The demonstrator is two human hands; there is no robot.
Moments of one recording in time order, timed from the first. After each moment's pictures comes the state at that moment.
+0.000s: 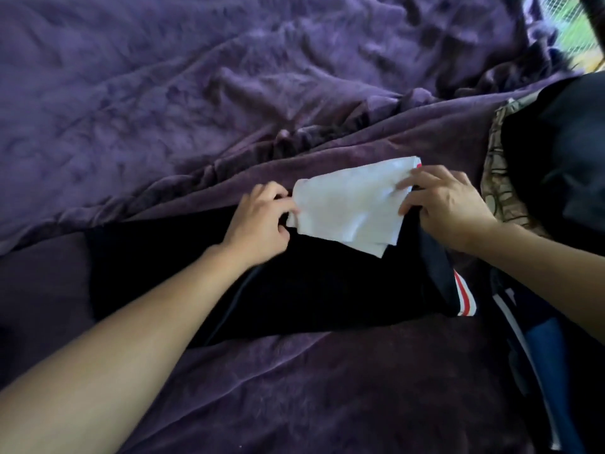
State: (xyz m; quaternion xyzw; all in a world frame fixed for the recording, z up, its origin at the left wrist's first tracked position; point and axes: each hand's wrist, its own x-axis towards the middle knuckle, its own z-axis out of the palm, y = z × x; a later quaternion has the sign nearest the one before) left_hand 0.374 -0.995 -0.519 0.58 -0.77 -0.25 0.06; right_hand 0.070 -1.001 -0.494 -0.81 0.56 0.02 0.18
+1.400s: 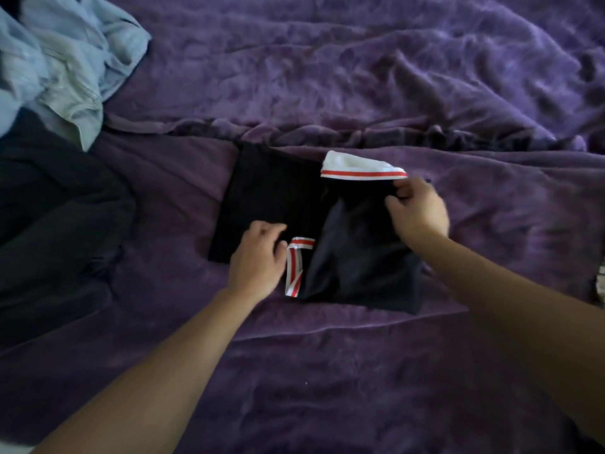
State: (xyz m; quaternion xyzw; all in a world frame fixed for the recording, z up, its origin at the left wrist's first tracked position) left_hand 0.558 -0.801 -0.544 0.79 -0.53 -0.27 0.18; right_hand 0.338 -0.955 -0.519 -0.62 0.72 -0.09 0.30
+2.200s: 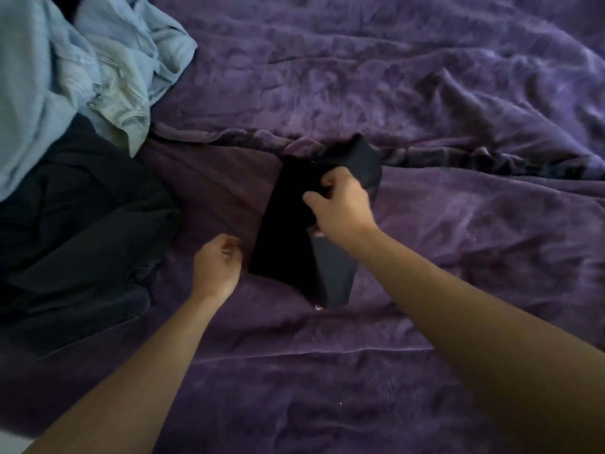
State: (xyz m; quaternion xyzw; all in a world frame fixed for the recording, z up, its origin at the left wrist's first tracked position) left_hand 0.676 -0.772 -0.547 0.87 -0.31 -0.30 0.24; right_hand 0.520 -0.922 -0.477 -0.62 0.59 -0.13 0.51
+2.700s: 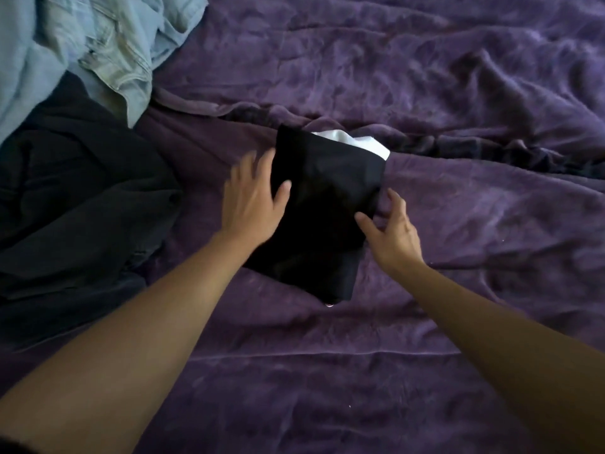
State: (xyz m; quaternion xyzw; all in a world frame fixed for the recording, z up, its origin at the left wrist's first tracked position) left_hand 0.683 -0.849 -0.552 0.83 -0.52 -0.14 0.14; right_hand 0.458 -0.906 -0.559 -0.63 0.66 -0.04 0.40
